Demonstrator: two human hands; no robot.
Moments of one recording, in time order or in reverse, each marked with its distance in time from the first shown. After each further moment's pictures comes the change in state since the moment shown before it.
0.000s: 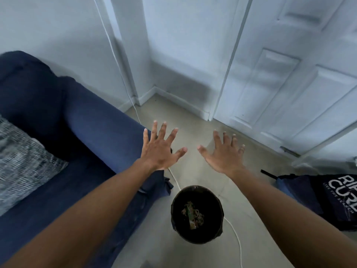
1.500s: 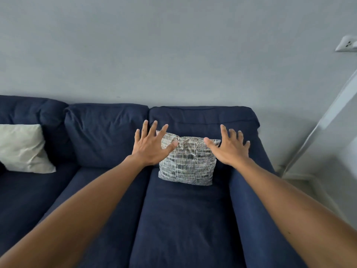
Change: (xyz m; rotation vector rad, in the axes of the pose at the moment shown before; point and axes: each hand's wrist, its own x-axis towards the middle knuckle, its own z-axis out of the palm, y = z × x) left_hand -0.376 -0.381 -0.220 -0.078 0.394 -1.015; right_hand -0.129 -0.569 -0.091 -0.060 -0.044 -1.023
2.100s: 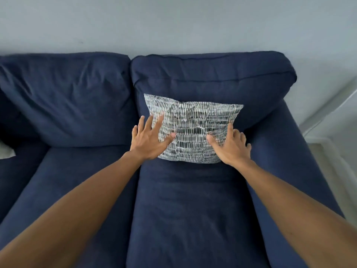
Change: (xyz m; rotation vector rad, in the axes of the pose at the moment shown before) left_hand 0.100 -0.086 0.218 -0.136 -0.162 -0.045; right_hand 0.100 0.026 0.223 0.087 -0.165 0.189
